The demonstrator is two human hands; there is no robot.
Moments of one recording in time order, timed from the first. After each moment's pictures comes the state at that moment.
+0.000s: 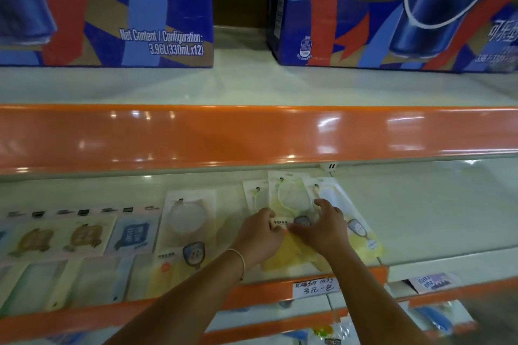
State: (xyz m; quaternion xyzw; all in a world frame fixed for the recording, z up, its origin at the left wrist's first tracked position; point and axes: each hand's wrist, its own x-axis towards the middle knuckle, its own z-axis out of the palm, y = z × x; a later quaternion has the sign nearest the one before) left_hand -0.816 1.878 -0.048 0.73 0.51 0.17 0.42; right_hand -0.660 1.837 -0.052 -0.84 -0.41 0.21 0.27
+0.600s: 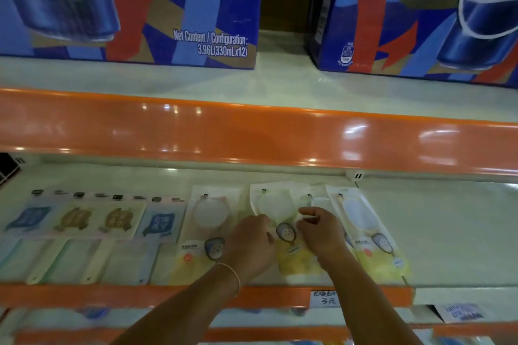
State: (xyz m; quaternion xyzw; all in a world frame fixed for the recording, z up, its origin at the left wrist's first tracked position) left_hand -0.863 1.870 -0.038 0.77 0.57 0.16 0.24; right_hand -0.701 1.857 -0.052 -0.75 -0.38 0.35 0.41
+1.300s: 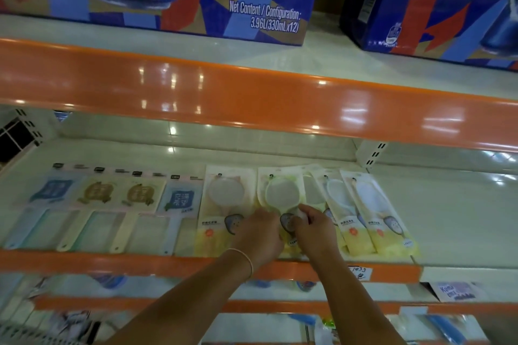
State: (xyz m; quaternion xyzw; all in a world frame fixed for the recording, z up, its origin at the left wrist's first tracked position) left_hand -0.892 1.852 -0.043 0.81 0.54 0.08 0.22; right_hand -0.763 1.829 -0.063 -0.76 -0.40 0.33 0.40
